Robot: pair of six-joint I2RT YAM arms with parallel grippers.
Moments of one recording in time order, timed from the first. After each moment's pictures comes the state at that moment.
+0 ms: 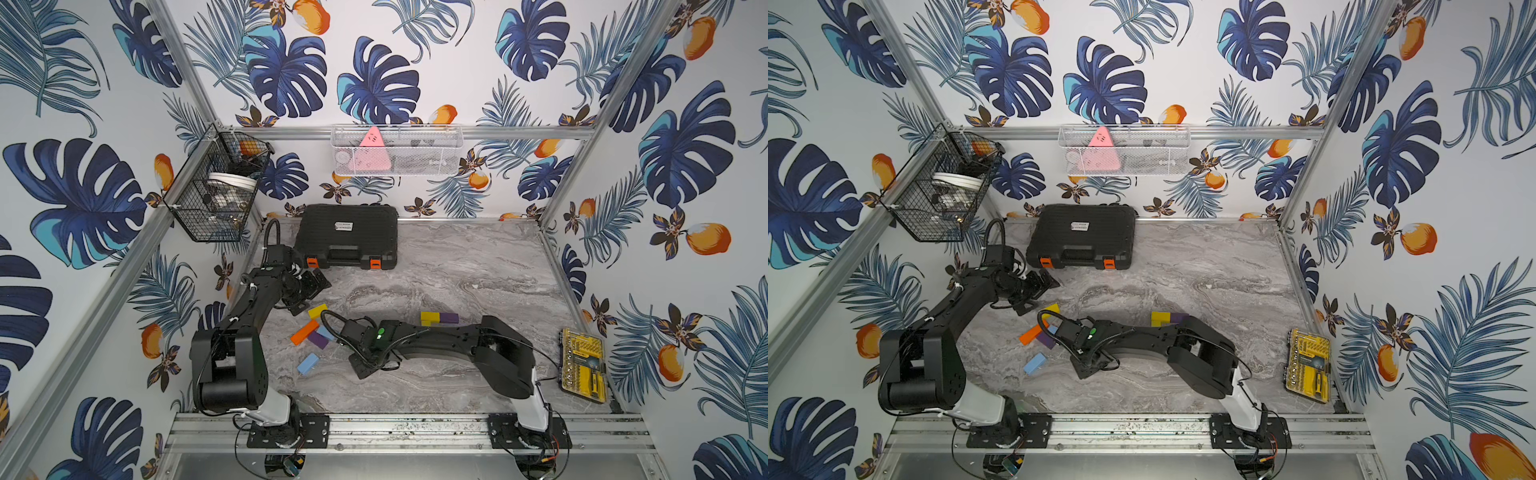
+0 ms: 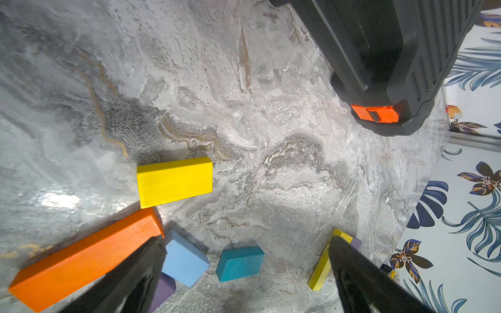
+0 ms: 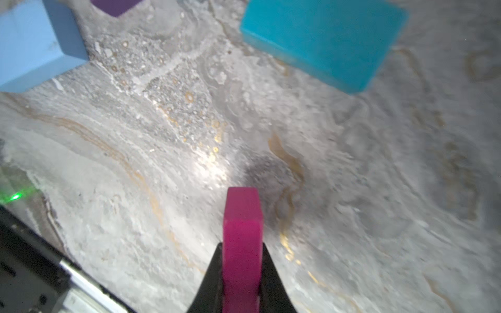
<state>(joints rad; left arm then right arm) 0.13 1.52 1.07 -0.70 0.40 -0.60 1.21 2.00 1.44 -0.69 0.05 0.61</state>
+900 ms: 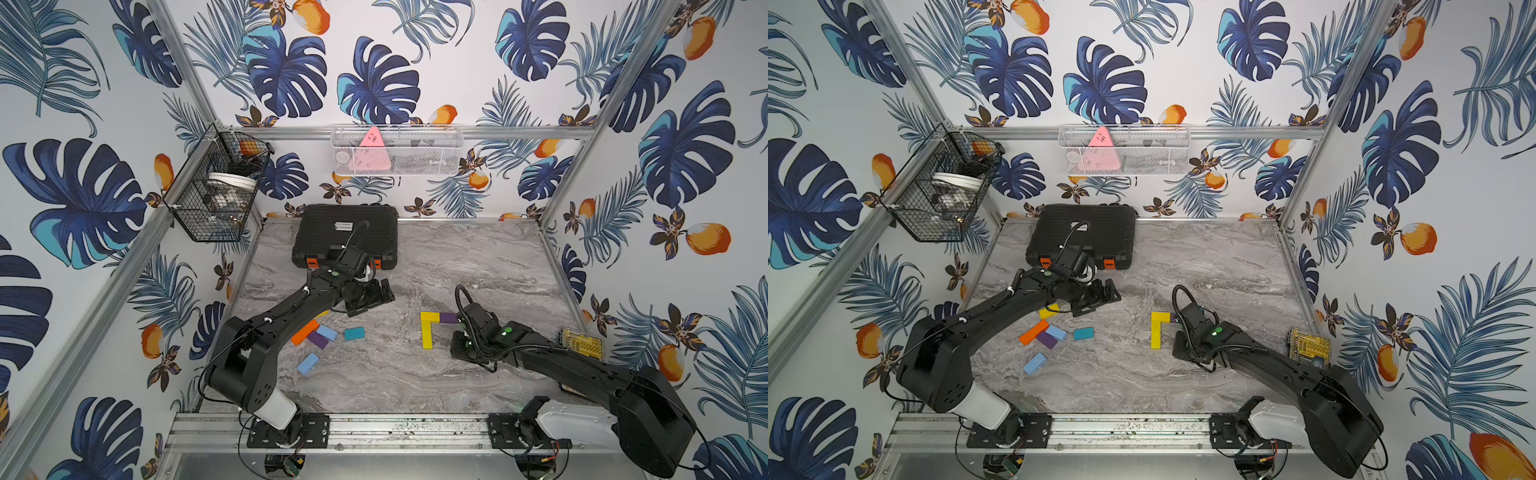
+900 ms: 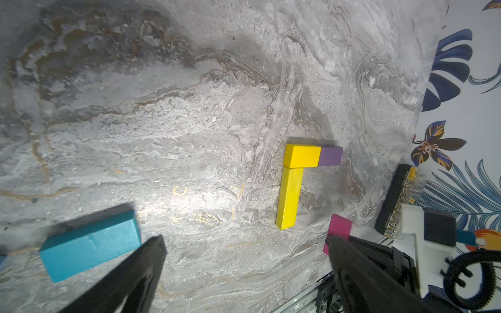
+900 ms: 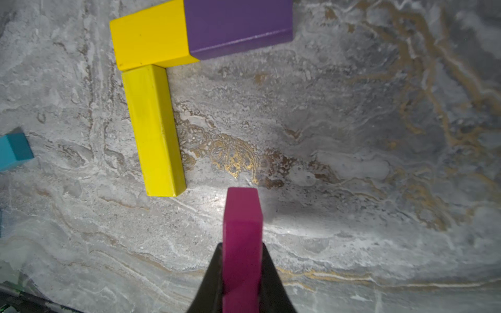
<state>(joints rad) -0.43 1.57 1.15 -0.65 0.32 -0.73 0.68 1.21 0.61 -0.57 -0.02 0.86</state>
